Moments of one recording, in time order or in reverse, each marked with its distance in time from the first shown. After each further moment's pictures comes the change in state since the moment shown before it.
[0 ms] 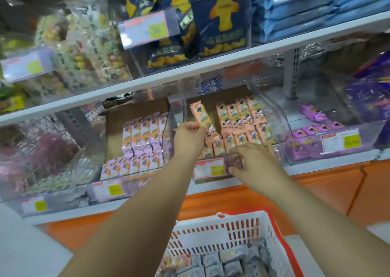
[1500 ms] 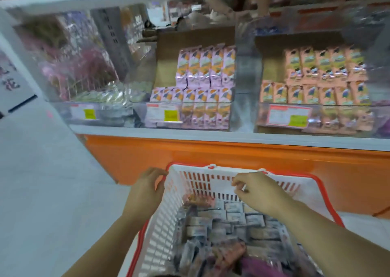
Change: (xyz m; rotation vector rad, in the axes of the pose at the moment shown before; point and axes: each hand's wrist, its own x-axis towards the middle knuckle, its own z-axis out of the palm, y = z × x) left_hand -0.093 -0.245 -0.227 0.778 -0.015 0.098; right_hand -0.051 -0.047 0.165 -0.023 -0.597 -0.148
